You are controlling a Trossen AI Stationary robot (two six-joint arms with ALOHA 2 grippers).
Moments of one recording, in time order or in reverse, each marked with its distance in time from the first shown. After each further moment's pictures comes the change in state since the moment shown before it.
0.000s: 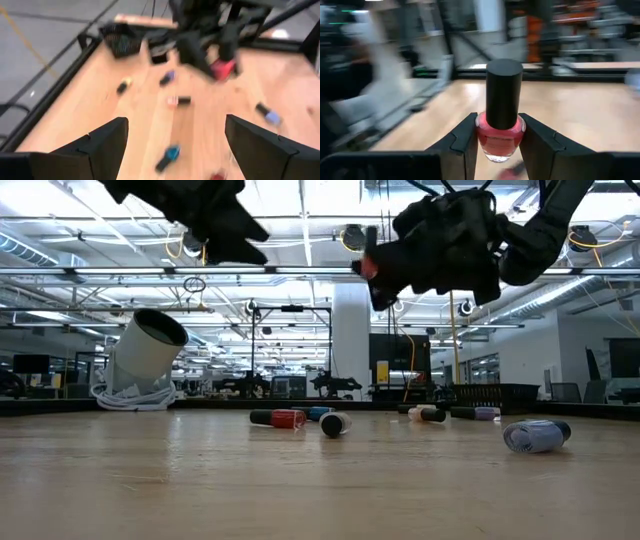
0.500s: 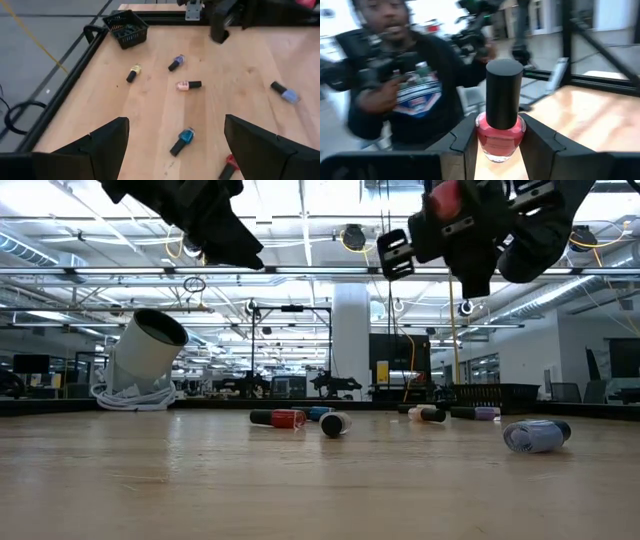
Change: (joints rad) left arm 0.006 -0.006 0.000 -0.057 -0.028 0.101; right arm 0.039 -0.001 0.000 0.127 -0.529 0.121
